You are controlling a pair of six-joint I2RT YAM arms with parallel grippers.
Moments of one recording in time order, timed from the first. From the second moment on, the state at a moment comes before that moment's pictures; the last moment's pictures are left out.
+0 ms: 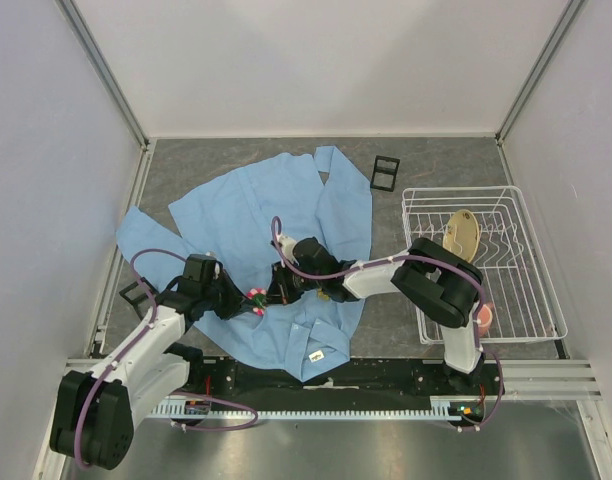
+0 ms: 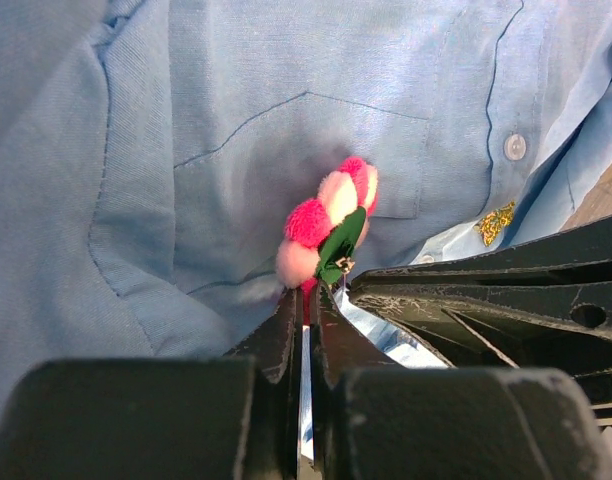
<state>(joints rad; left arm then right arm) -0.26 0.90 0.33 -0.40 0.28 -0.90 0.98 1.96 0.97 0.44 -0.43 0.66</state>
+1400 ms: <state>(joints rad) -0.26 0.89 0.33 -0.42 0.29 -0.88 0.99 2.01 1.06 0.36 -0.42 0.63</state>
